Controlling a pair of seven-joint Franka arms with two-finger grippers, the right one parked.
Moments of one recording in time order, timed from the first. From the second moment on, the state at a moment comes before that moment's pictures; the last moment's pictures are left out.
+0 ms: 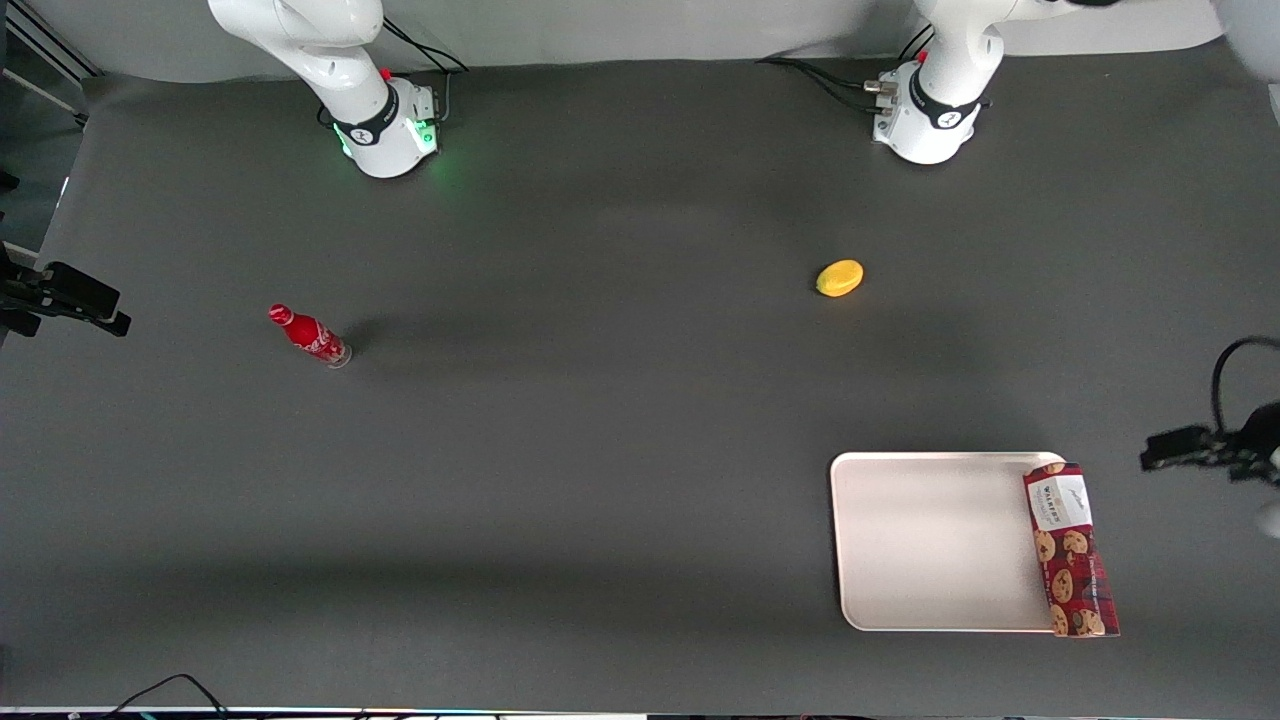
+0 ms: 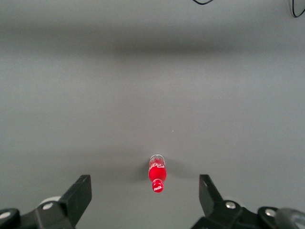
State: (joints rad) arm 0.01 0.44 0.13 -1.19 -0.09 1.63 0.20
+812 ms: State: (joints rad) arm -0.01 0.03 0.02 -1.48 0.01 1.51 0.10
